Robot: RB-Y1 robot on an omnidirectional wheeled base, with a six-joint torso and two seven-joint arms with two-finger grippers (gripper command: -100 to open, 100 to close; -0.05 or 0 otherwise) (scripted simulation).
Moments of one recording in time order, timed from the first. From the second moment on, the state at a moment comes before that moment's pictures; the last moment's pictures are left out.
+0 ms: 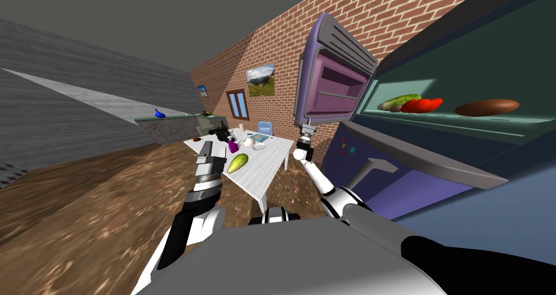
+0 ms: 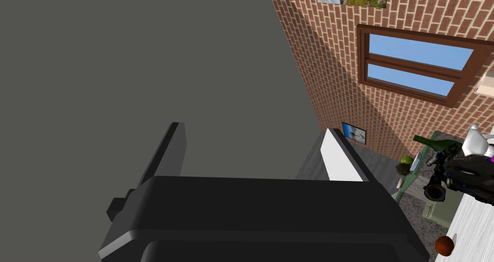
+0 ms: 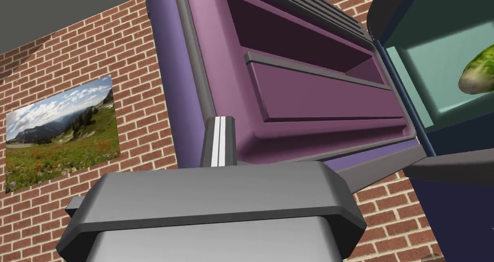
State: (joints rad) left arm 0.47 0.05 -0.01 -2.39 0.05 -0.37 -0.05; right arm -0.57 -0.30 0.25 -1.53 -1.17 -0.93 -0.53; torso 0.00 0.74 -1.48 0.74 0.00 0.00
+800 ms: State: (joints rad) left arm 0.47 0.05 -0.01 -2.39 0.05 -0.37 -0.05; right arm -0.50 -0.46 0.27 -1.37 -0.95 -0.76 -0.44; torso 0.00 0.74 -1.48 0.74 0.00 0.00
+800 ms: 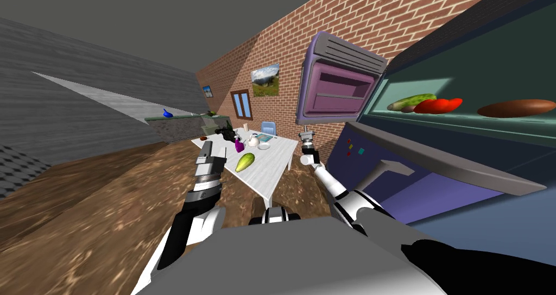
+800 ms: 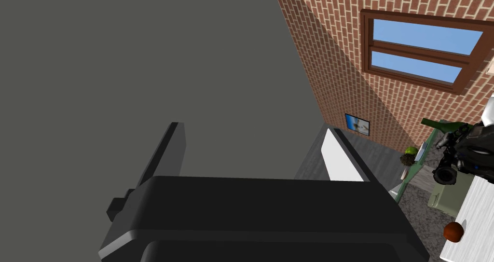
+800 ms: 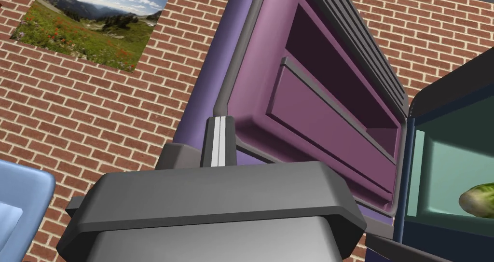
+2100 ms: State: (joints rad) left arm 0.47 0.05 -0.01 -2.39 0.05 -0.37 -0.05; right arm -0.55 -0.37 0.24 -1.56 -1.15 -0.94 -0.50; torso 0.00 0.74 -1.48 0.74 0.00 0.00
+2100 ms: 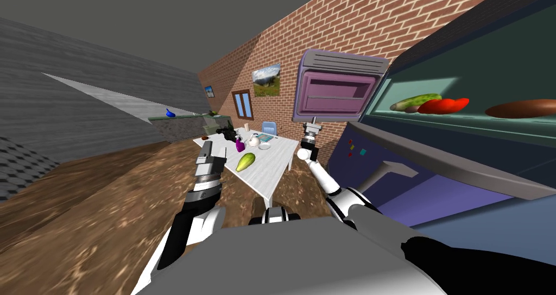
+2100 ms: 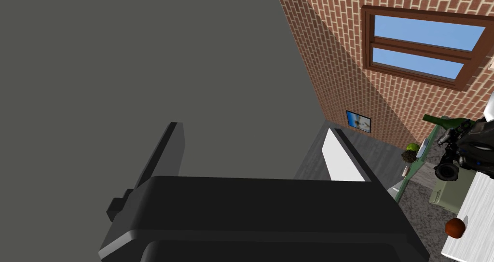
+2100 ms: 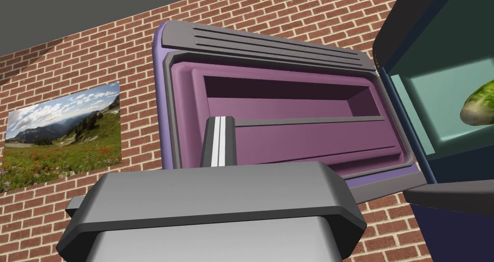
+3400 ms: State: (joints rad) left arm 0.47 0.05 -0.01 -2.39 0.05 -0.37 -0.05; right arm -0.65 -0.37 0.19 -1.63 -1.32 -0.98 -0.47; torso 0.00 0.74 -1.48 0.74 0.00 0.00
